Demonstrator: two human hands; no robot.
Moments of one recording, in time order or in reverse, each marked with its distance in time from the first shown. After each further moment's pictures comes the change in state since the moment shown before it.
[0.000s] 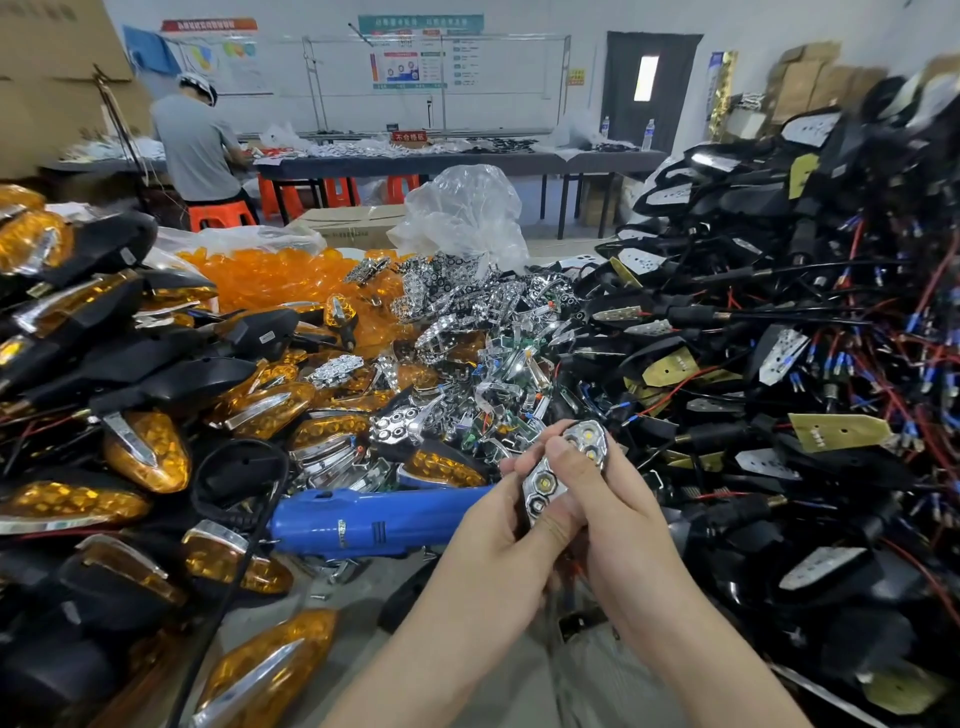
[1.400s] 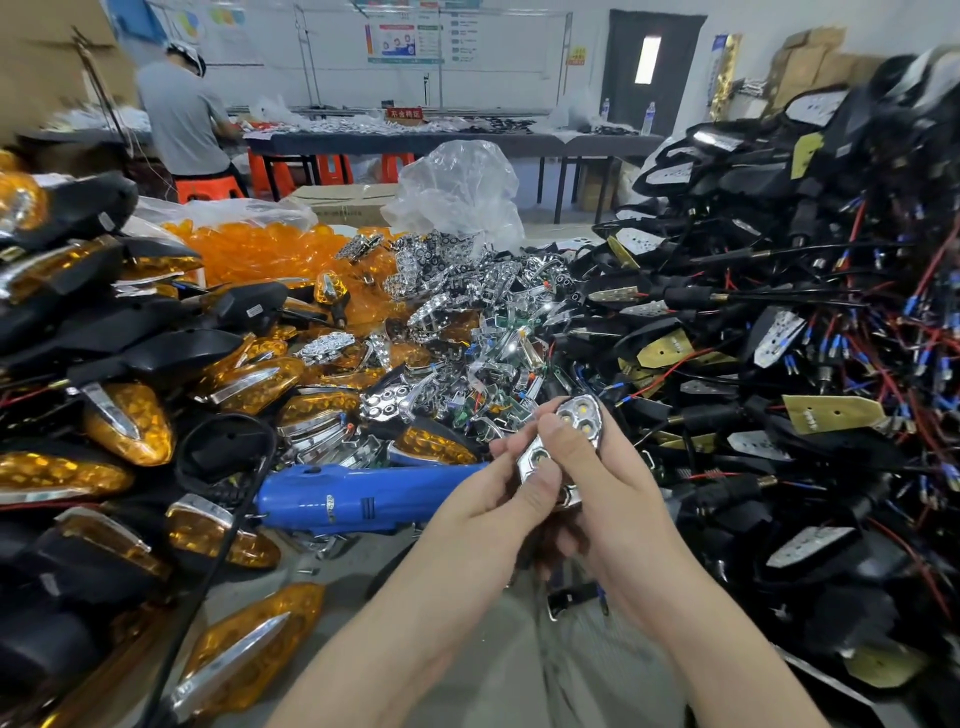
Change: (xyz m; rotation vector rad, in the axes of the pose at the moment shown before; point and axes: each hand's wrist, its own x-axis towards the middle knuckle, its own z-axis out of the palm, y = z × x) left_hand 0.001 -0.009 -0.005 -0.238 -0.055 -0.115; right_hand -0.004 -0.012 -0.002 -0.167 -0.041 0.021
